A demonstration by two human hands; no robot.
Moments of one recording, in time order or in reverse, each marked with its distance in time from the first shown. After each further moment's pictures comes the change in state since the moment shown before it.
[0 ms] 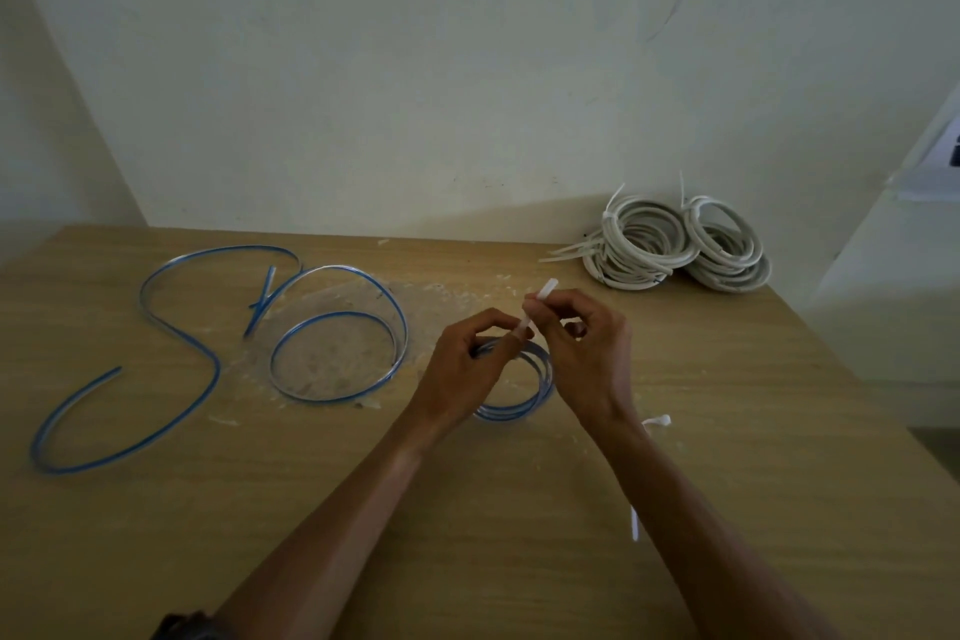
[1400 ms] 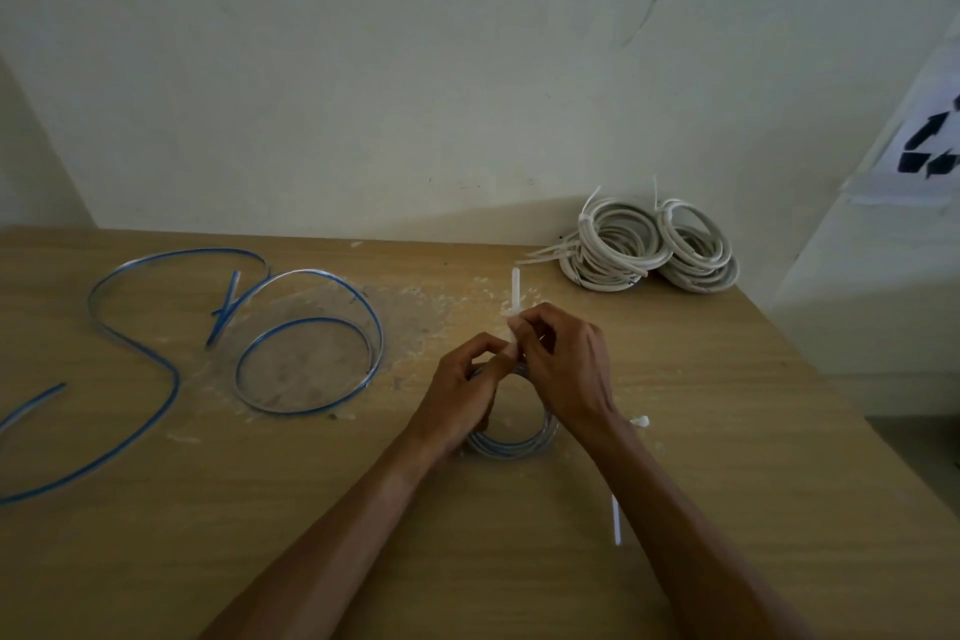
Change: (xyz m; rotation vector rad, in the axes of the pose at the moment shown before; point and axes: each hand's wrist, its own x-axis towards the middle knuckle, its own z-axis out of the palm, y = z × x) left_hand -0.008 -0.010 0.017 -0.159 -0.093 -0.251; right_hand 0.006 0.027 -0.002 -0.366 -0.086 -0.061
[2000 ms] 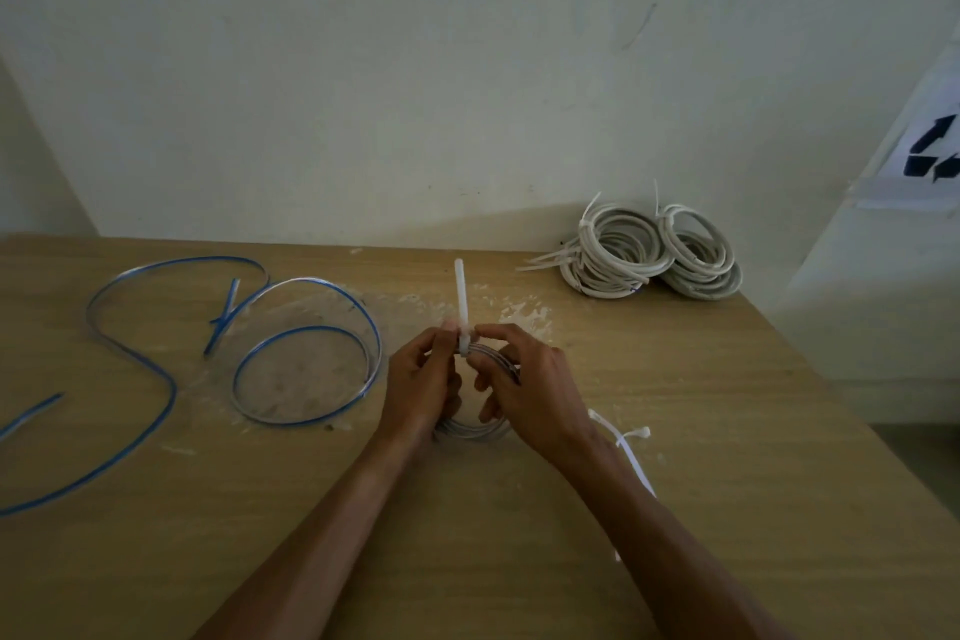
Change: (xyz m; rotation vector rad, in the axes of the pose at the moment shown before) left_hand 0.014 -0.010 -0.020 -0.219 0.280 -0.008; right_hand -0.013 -0.019 0.010 0.235 -0.281 0.056
